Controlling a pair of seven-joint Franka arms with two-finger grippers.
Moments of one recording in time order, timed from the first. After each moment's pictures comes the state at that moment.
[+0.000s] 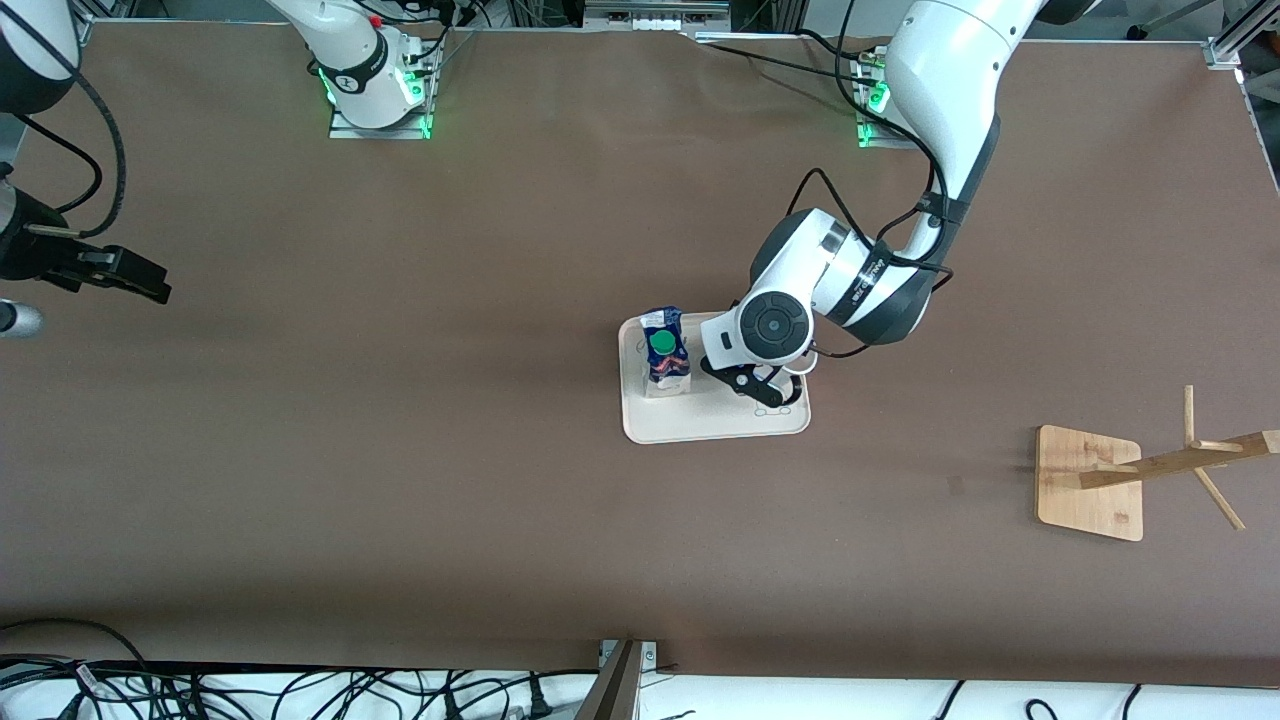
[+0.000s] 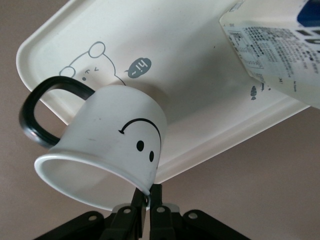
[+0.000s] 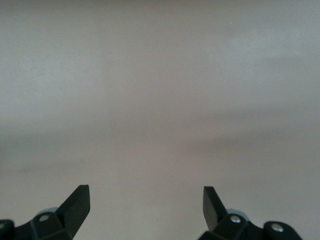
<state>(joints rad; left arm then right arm) -0.44 0.67 -0.13 -1.48 0.01 1.76 -0.07 0.01 0.15 -0.04 -1.49 -0.05 1.60 0.11</state>
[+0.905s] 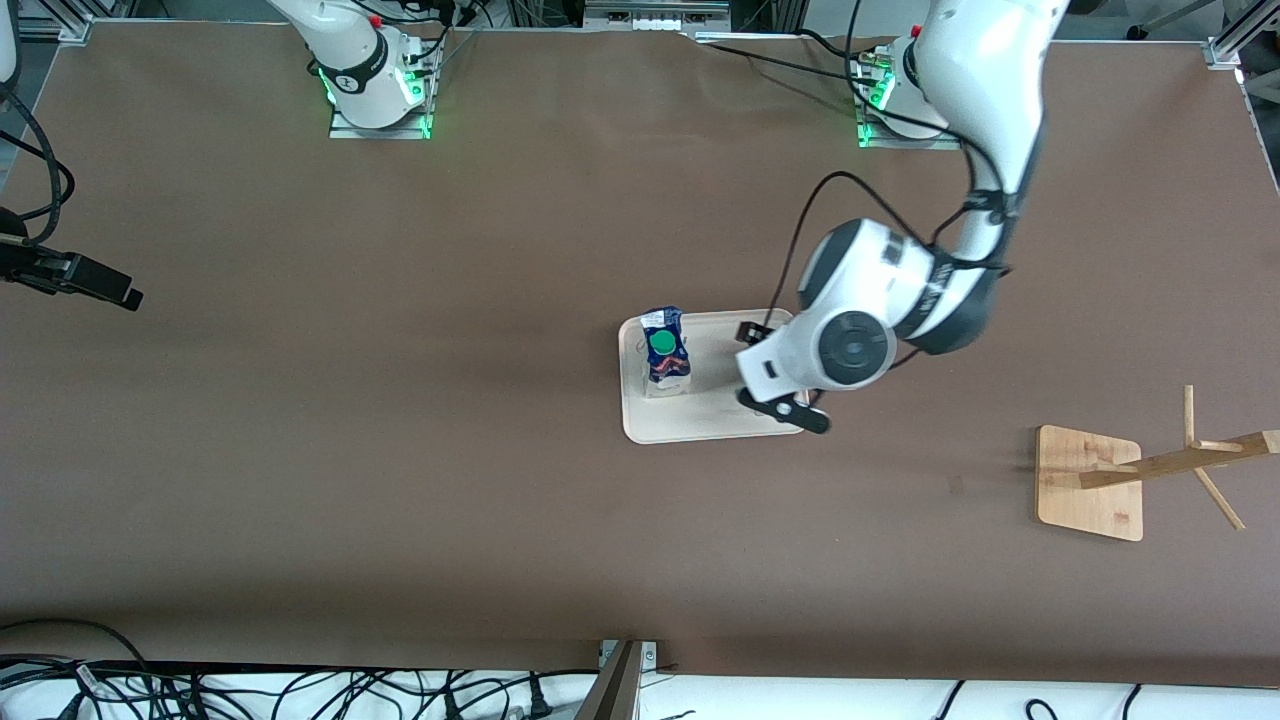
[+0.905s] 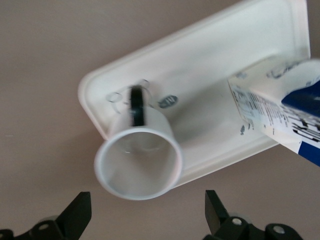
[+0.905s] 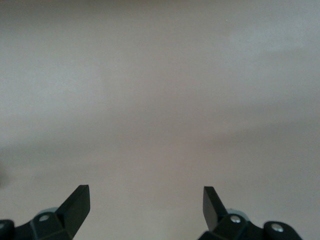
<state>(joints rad) -0.41 0.60 0.01 -1.41 -0.15 1.76 -0.07 -0.02 0.16 -0.06 -1.47 0.01 1.60 0.11</state>
